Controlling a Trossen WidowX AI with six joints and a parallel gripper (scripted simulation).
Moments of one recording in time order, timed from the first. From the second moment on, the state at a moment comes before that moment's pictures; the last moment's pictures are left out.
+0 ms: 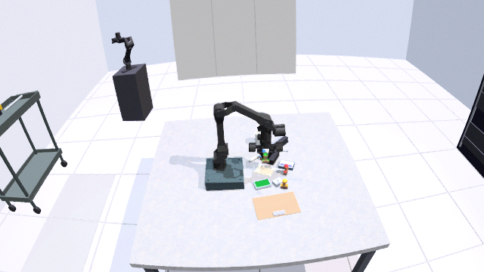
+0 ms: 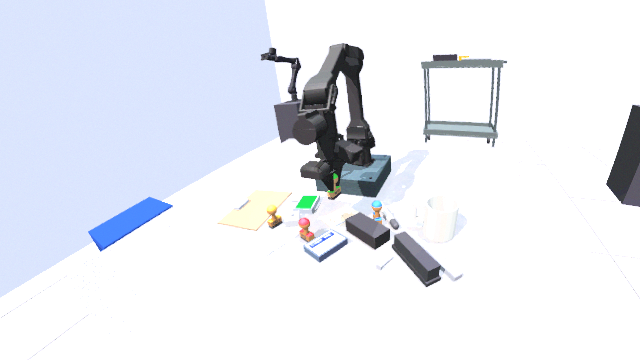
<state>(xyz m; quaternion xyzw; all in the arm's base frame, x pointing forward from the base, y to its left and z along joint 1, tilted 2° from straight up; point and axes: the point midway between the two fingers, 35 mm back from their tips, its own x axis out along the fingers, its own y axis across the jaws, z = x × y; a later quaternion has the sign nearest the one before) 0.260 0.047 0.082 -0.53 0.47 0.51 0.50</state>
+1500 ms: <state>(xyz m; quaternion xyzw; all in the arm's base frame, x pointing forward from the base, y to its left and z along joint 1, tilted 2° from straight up) 0.265 0.047 0.052 -0.53 0.46 0.51 0.50</state>
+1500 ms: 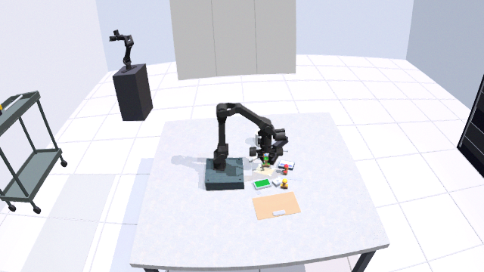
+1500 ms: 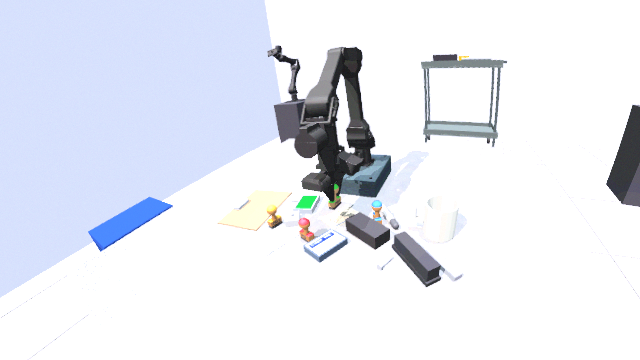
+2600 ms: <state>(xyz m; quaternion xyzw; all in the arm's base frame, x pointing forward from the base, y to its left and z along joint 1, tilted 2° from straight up) 0.265 0.047 0.030 -0.53 0.46 0.51 0.50</state>
